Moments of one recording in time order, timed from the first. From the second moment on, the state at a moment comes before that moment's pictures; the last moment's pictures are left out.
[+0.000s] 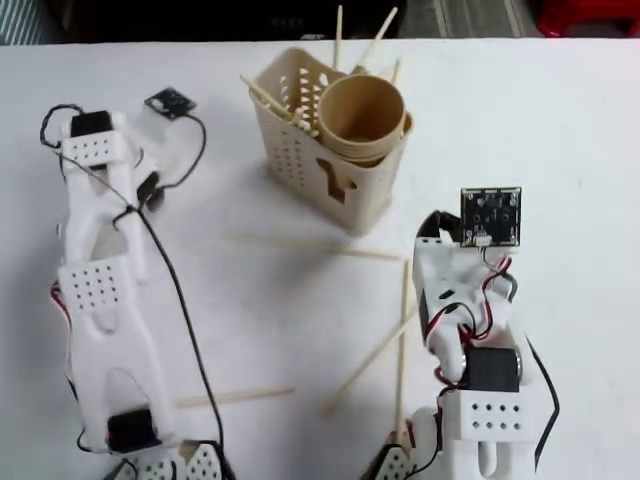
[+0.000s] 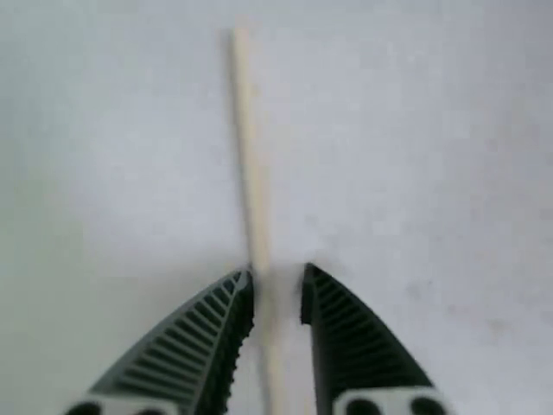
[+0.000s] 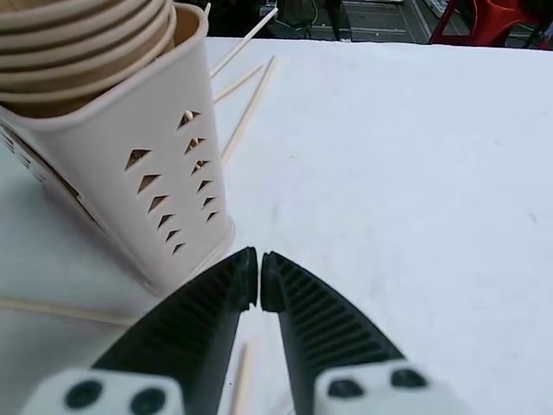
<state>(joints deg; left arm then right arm) -19.6 62.5 -56.3 88.7 -49.0 -1.7 -72.5 68.4 39.6 5.2</state>
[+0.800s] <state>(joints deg) -18.9 75.6 -92.1 102.5 -46.5 -1.7 -72.5 68.4 39.6 5.2</state>
